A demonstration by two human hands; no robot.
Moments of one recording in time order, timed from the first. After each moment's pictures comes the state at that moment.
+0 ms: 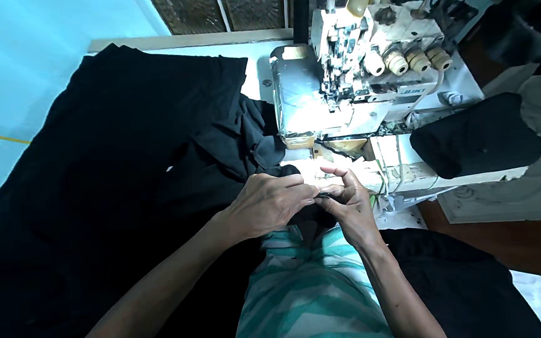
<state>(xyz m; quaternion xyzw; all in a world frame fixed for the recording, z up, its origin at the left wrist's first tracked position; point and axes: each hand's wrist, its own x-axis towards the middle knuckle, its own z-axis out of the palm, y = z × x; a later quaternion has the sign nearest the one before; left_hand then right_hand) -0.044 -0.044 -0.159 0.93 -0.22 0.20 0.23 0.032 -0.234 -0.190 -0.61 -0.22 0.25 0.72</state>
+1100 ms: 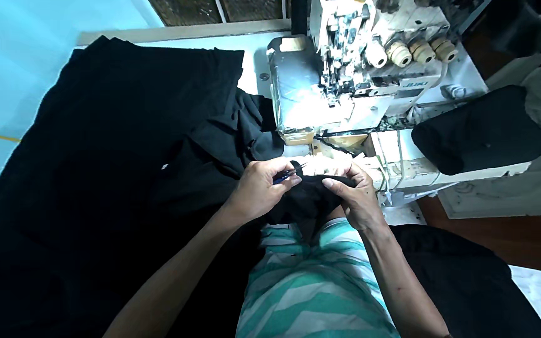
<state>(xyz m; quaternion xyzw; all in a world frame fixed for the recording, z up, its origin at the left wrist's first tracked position) -0.038 -0.042 -0.169 0.89 0.04 0.12 0.44 0.057 -0.234 -0.212 -0.57 -0.17 0.24 0.77</state>
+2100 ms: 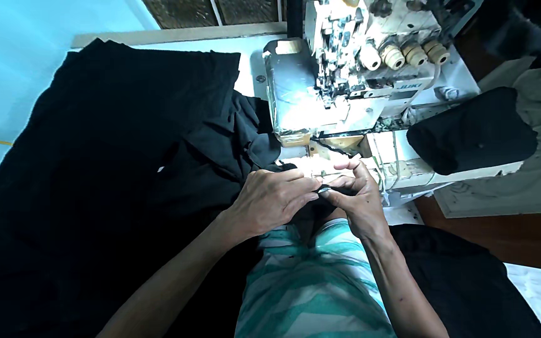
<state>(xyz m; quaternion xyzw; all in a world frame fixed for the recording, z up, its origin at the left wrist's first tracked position) -0.036 -0.053 -0.163 0.94 -0.17 0.20 0.23 0.044 -0.242 -0.189 -0.61 -0.16 0.23 0.74</state>
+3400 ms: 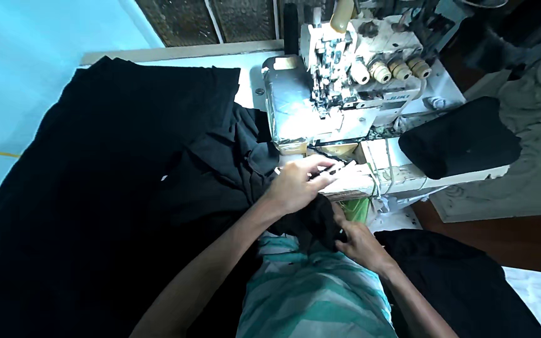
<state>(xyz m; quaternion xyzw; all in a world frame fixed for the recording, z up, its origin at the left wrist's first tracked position) 0.008 -0.084 -0.155 0.86 0.02 0.06 0.50 0.036 -0.304 -0.239 -0.81 -0.37 0.32 0.32</state>
